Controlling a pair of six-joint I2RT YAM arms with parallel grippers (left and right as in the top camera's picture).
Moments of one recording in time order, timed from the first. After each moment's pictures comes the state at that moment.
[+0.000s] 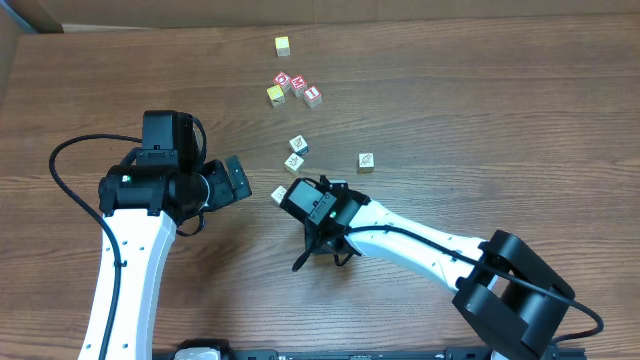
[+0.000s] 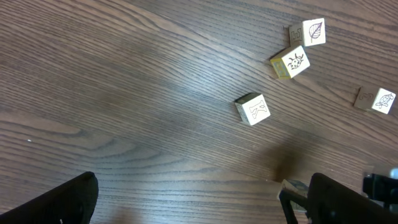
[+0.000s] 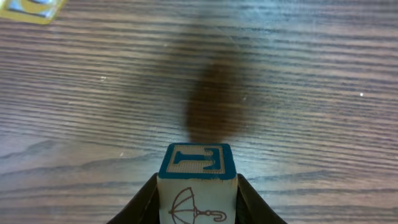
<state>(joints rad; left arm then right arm) 0.00 1.30 1.20 -1.12 0.06 -0.41 0.95 1.89 1.27 -0.76 0.06 0.90</state>
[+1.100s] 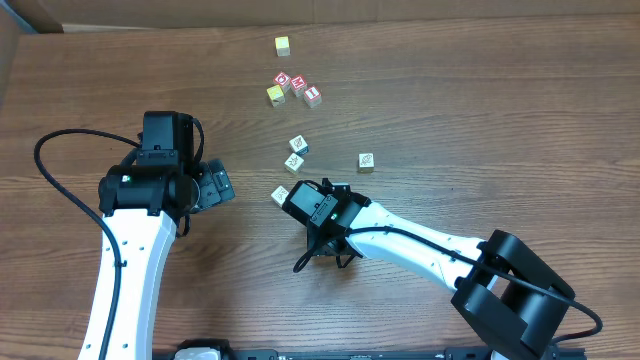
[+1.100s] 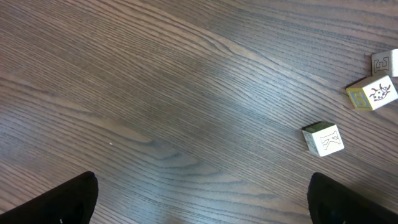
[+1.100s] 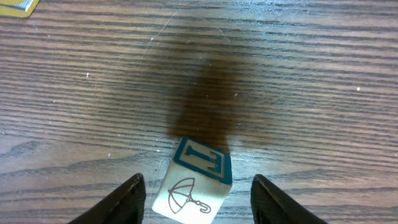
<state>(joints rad) 0.00 1.30 1.20 -1.14 -0.20 -0.41 0.95 1.89 1.25 -0.76 0.06 0.90</state>
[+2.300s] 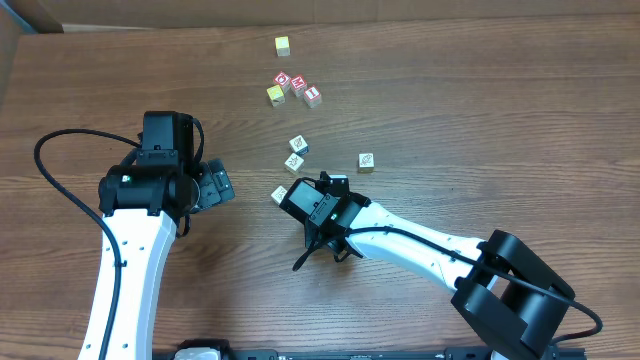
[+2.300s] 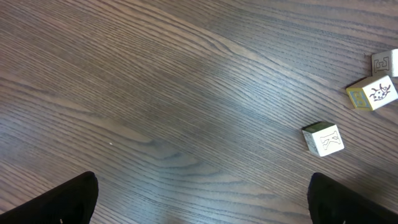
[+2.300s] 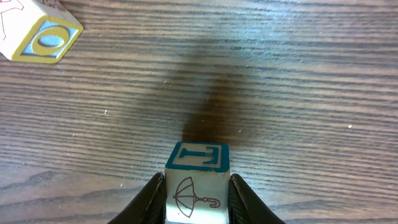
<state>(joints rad) 0.00 1.30 1.20 -1.14 -0.20 -0.41 0.95 1.89 1.25 -0.70 0.14 0.91</state>
